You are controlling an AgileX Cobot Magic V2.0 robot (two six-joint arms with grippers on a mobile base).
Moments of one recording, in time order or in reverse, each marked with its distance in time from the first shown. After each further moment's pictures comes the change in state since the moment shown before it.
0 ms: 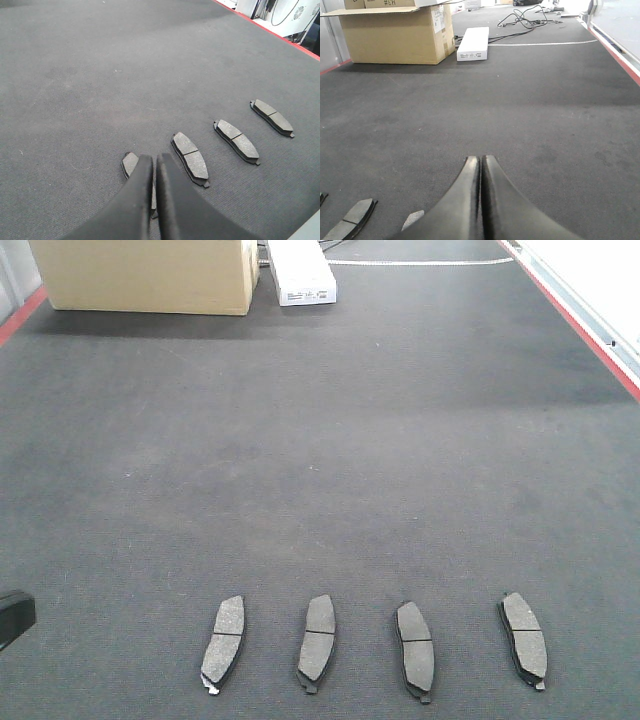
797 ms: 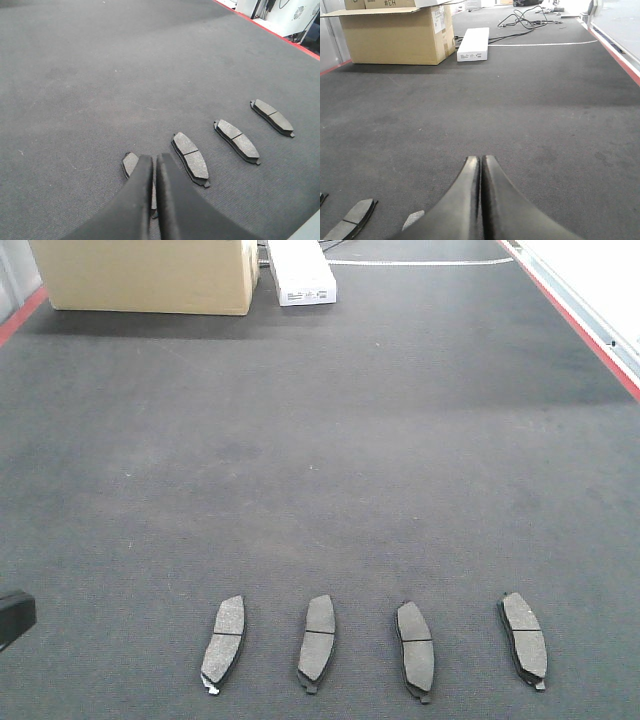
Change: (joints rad) left arm 0.000 0.000 0.000 -0.010 0.000 0.018; right arm 0.000 0.000 0.000 0.000 0.000 0.000
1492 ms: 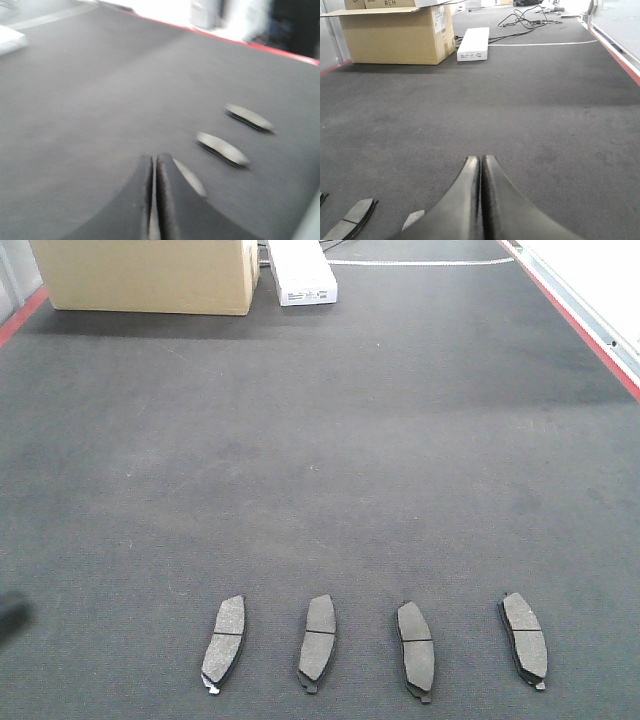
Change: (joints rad) left arm 0.100 -0.084 0.044 -0.272 -0.143 0.477; right arm 0.000 0.000 0.001 0.000 0.000 0.000
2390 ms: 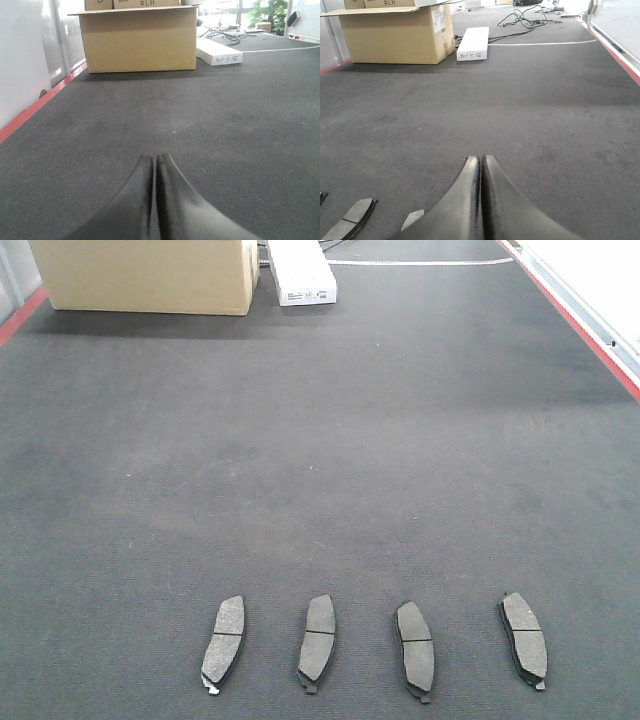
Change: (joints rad) left arm 0.701 -0.417 0.558 0.000 -0.356 0.000; right arm 0.000 0.000 0.000 0.000 0.001 0.000
